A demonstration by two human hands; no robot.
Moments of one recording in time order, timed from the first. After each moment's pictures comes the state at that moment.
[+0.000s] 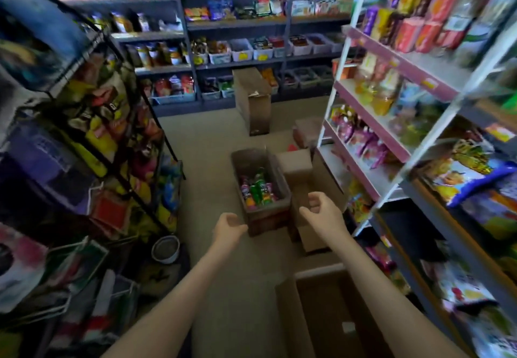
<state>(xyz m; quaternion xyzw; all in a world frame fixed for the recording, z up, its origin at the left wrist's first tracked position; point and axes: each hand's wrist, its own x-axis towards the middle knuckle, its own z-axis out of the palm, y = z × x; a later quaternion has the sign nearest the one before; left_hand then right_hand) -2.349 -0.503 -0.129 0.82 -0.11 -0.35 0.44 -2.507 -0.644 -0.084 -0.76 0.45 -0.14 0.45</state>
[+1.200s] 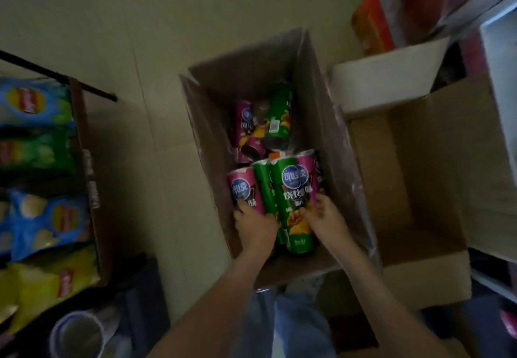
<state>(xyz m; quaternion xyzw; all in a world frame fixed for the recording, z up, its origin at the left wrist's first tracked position) -2.037 -0.937 -0.672 0.88 0.07 -0.45 0.14 -2.137 -1.026 -0.675 -0.55 0.60 0.16 0.56</state>
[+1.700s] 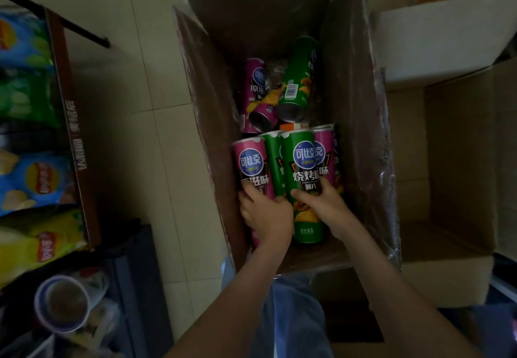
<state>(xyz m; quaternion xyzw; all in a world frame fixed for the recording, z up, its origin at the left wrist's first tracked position) -2.065 -0.946 -0.701 0.90 0.15 -0.37 0.20 -2.126 -1.028 -0.726 -0.47 0.59 0.20 0.63</state>
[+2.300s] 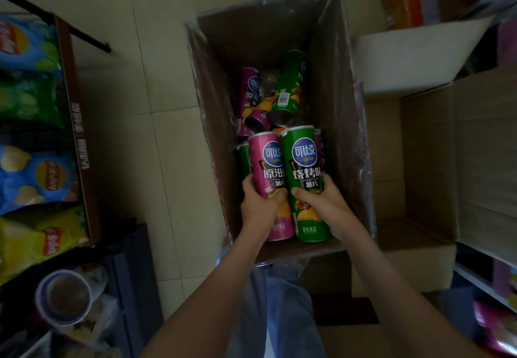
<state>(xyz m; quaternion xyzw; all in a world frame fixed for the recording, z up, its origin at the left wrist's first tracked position) -2.048 -0.929 -0.671 0.77 0.18 -0.48 0.38 -2.130 -1.037 -0.666 -0.44 0.59 0.13 0.67</state>
